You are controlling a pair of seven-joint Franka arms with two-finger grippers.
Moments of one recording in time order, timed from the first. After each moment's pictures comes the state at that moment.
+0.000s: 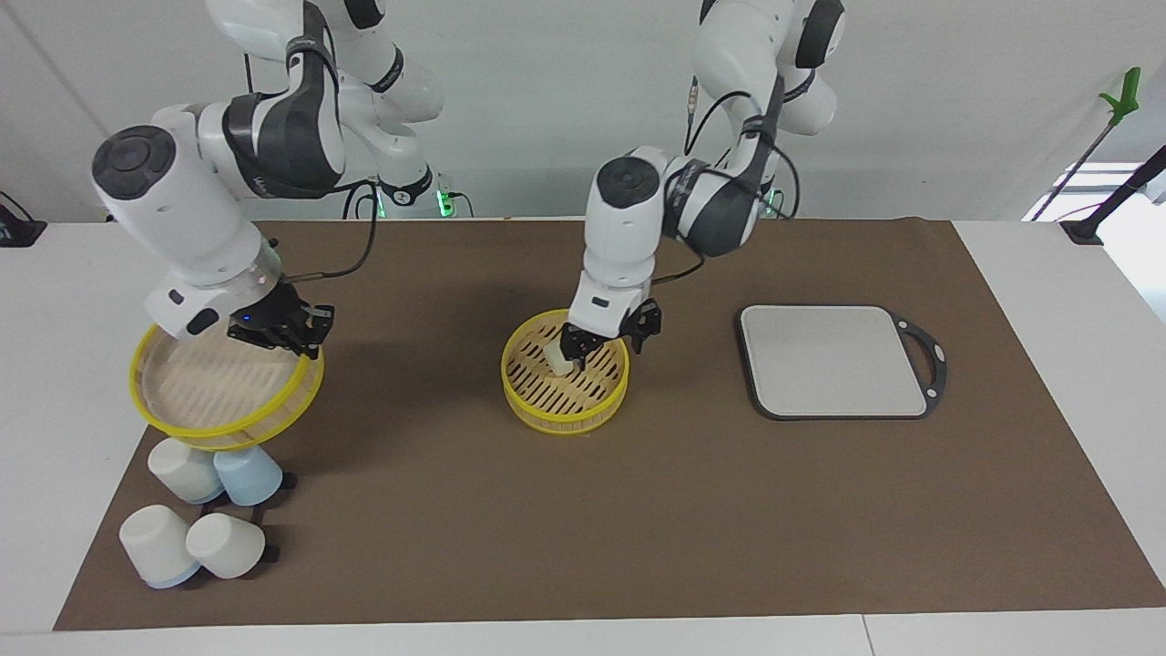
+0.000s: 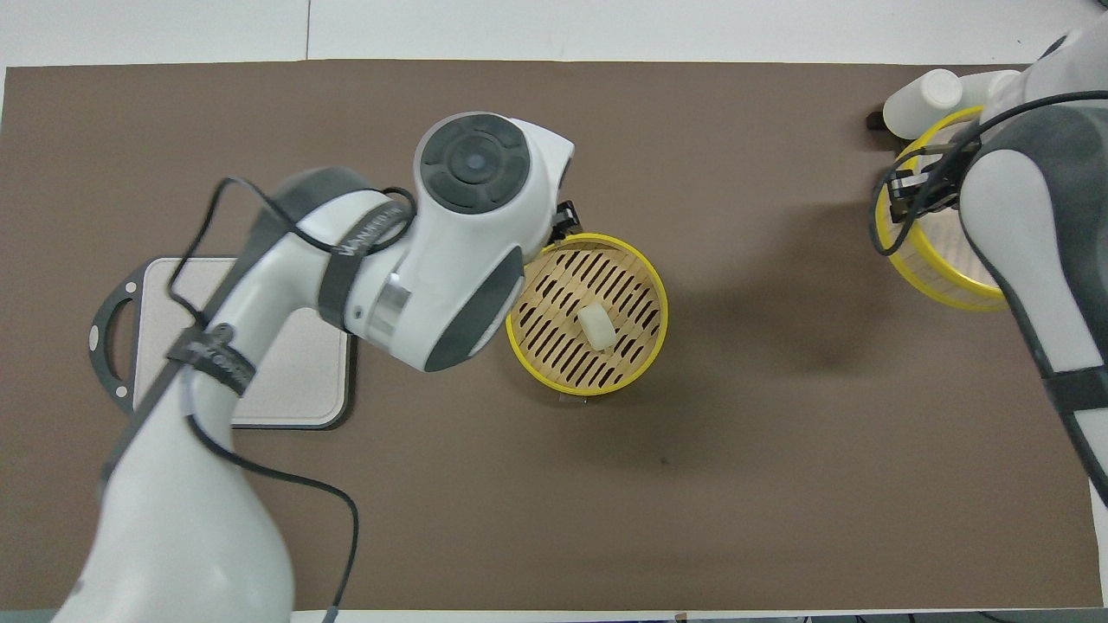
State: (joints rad) left arm -0.62 0.38 0.05 -1.44 -0.01 1.91 -0.90; right arm 0.03 0.29 0.03 -1.46 0.02 1.69 0.04
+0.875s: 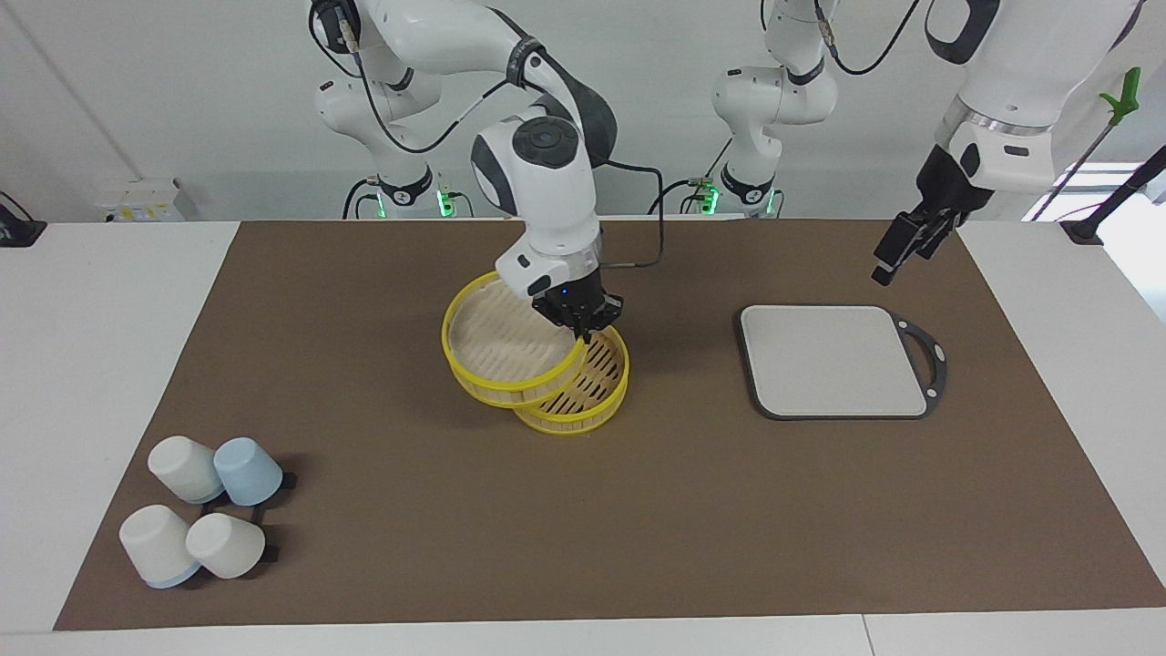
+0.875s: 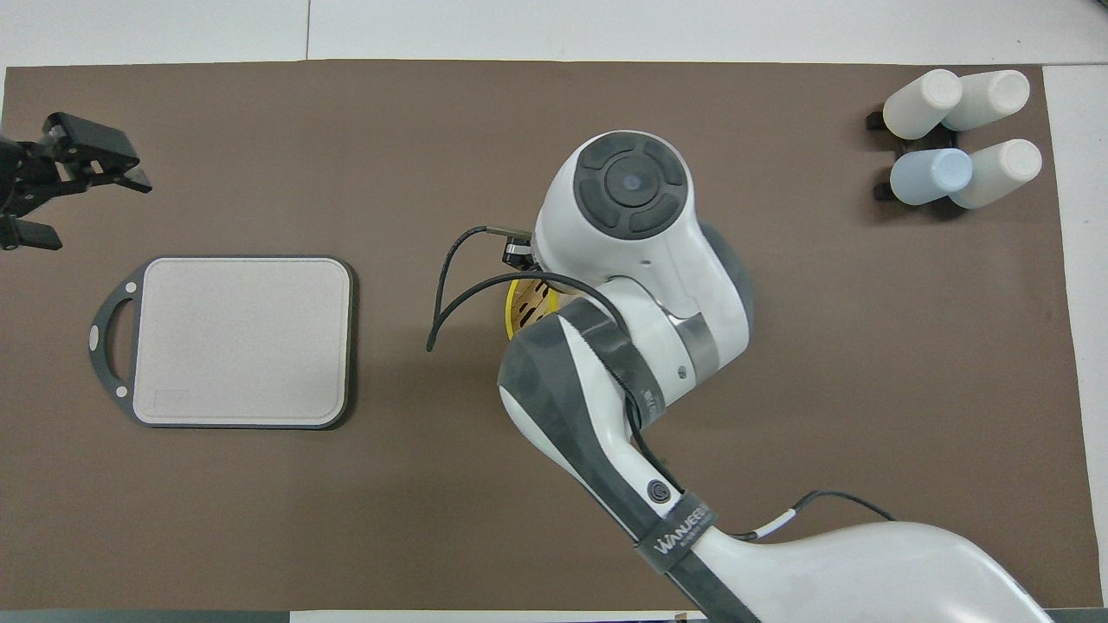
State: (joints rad) left arm -0.12 0.07 0.05 -1.45 -0.04 1.59 -0.48; right arm 0.56 0.43 0.04 -1.45 0.08 1.97 0.83
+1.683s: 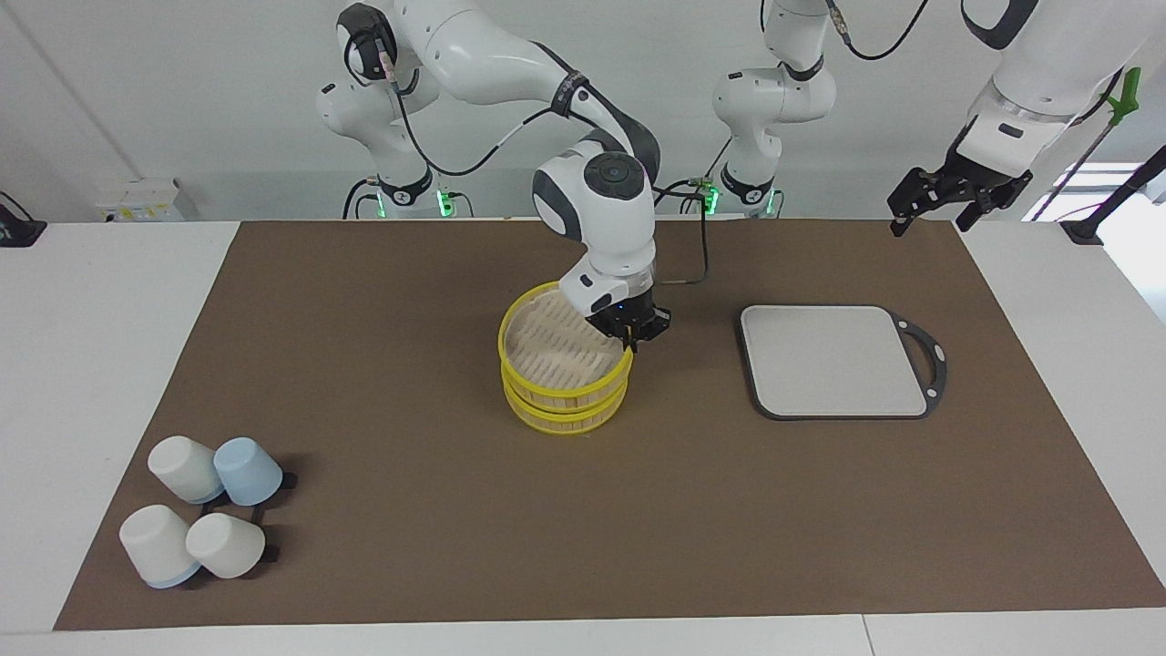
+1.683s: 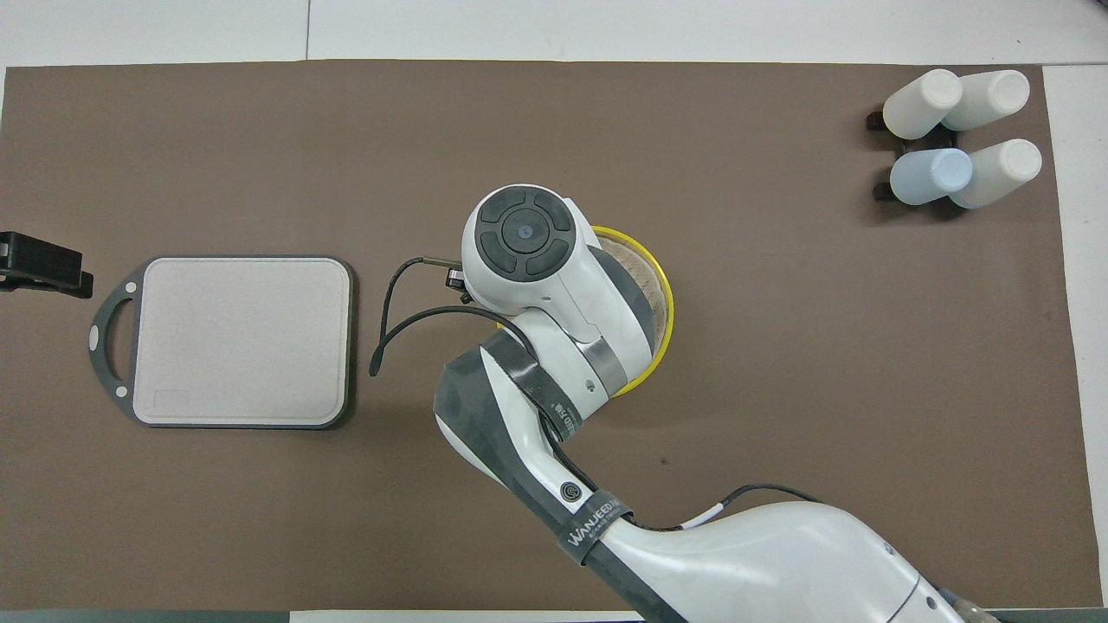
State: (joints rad) left arm -0.02 -0.01 -0.01 -1.51 0.02 1.43 0.01; right arm 0.63 0.53 0.04 -1.41 0.07 2.05 0.87
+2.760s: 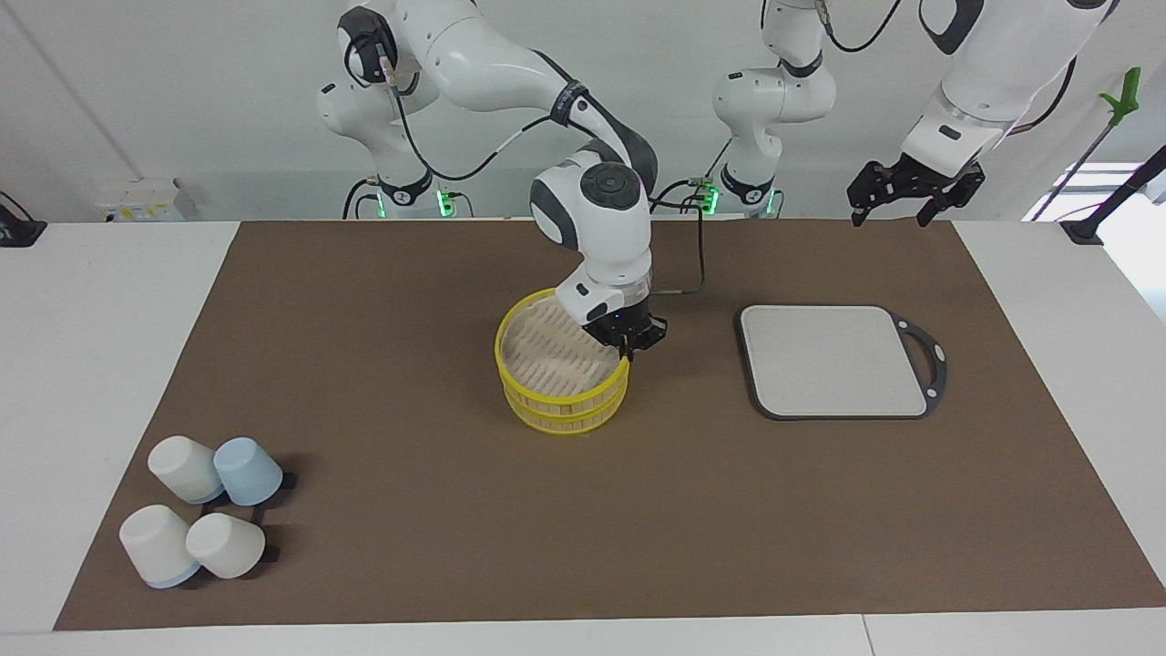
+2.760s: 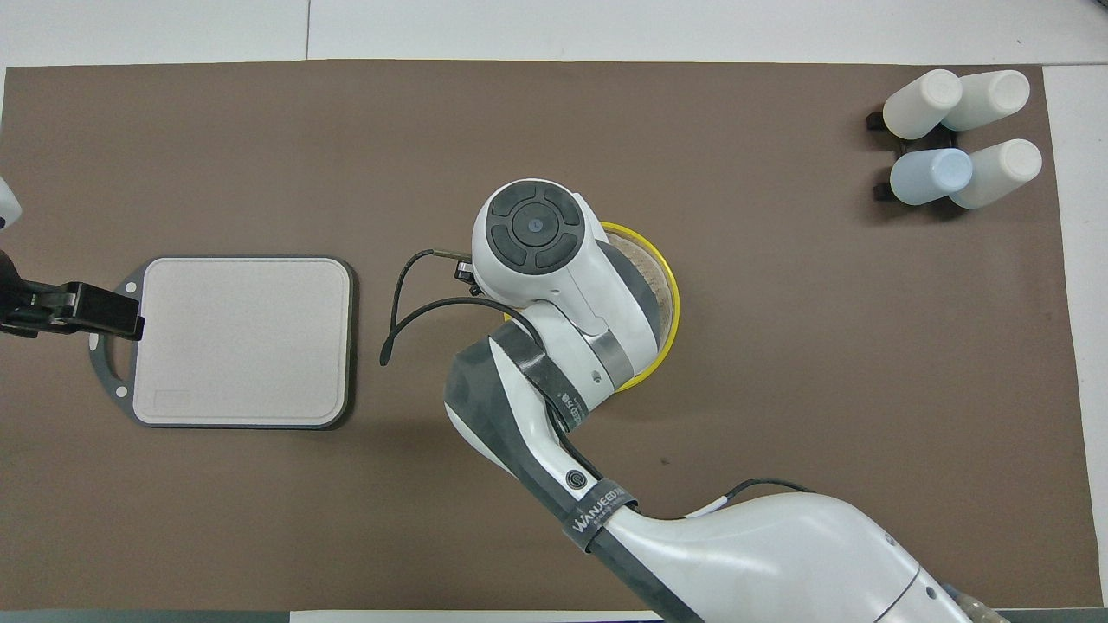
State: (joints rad) left arm -0.03 -0.08 -0.05 -1.64 0.01 1.46 0.03; right arm 0.63 0.54 0.03 -1.42 0.07 2.06 0.87
